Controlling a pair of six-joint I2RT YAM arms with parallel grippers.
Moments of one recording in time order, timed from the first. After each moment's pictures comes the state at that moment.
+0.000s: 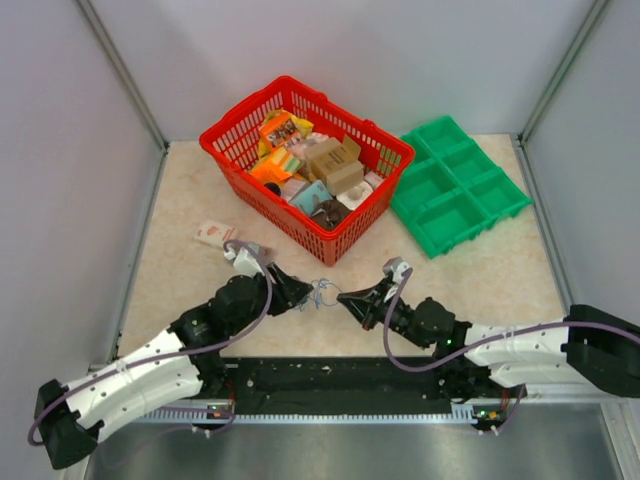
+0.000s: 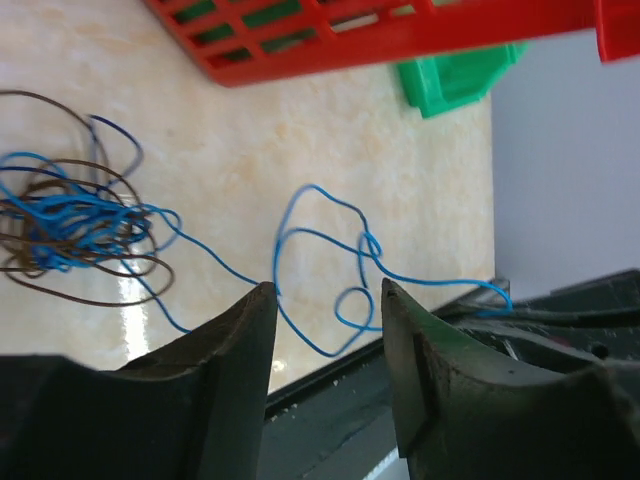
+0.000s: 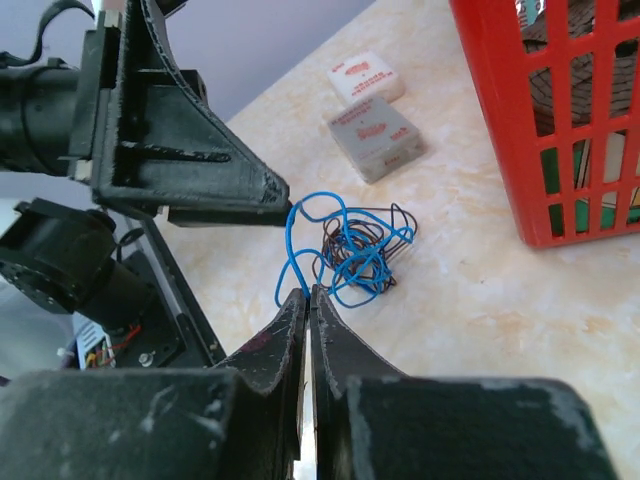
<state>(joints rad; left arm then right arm) -0.89 0.63 0.40 -0.17 -0.16 -1.10 1.21 1.10 0.21 0.91 0.26 0.40</state>
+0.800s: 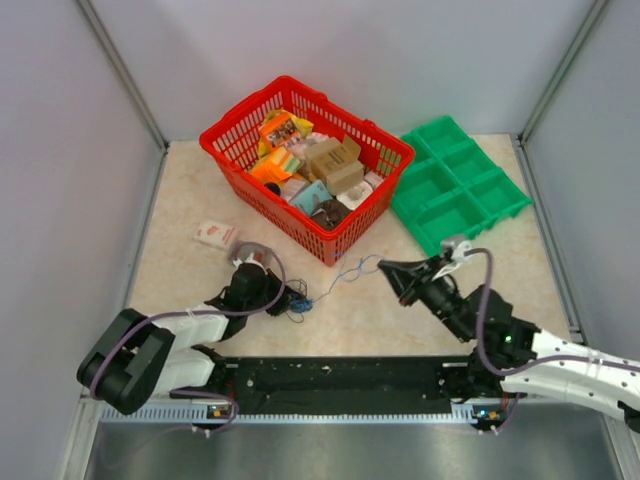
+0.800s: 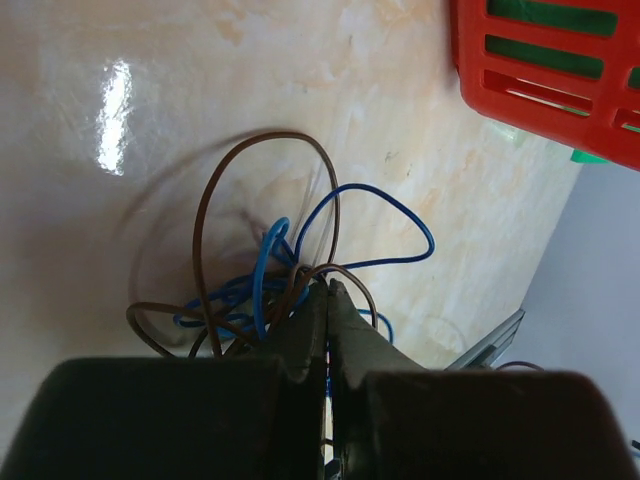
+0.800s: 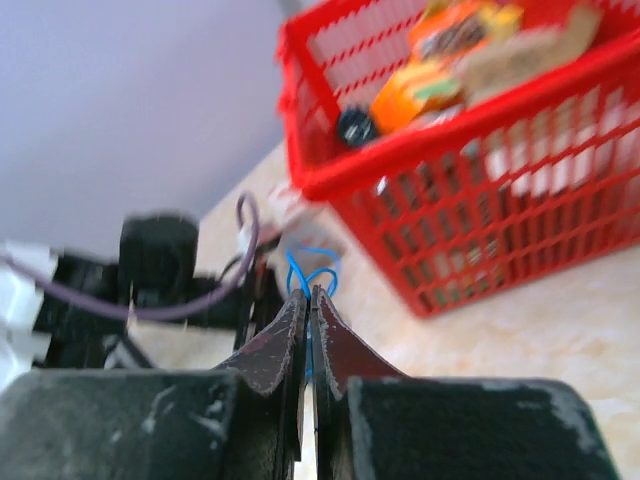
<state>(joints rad) -0.52 1.22 0.22 0.32 0.20 -1.18 1.18 0.55 0.37 0.28 0.43 0.39</state>
